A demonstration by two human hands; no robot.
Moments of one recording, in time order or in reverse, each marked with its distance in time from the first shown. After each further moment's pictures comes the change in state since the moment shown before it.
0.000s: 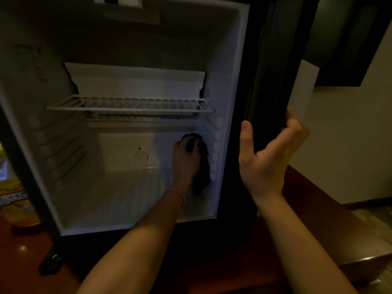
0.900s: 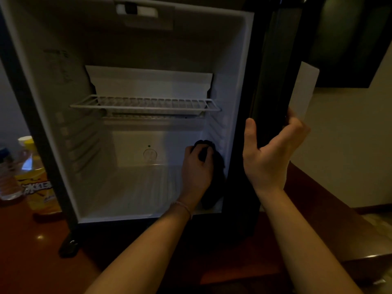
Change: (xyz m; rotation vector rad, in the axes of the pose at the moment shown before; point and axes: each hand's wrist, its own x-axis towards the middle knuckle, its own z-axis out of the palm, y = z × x) left_hand -0.053 0.026 -0.014 -0.004 0.028 0.070; right_hand 0.000 -0.005 0.000 0.050 -0.015 0.067
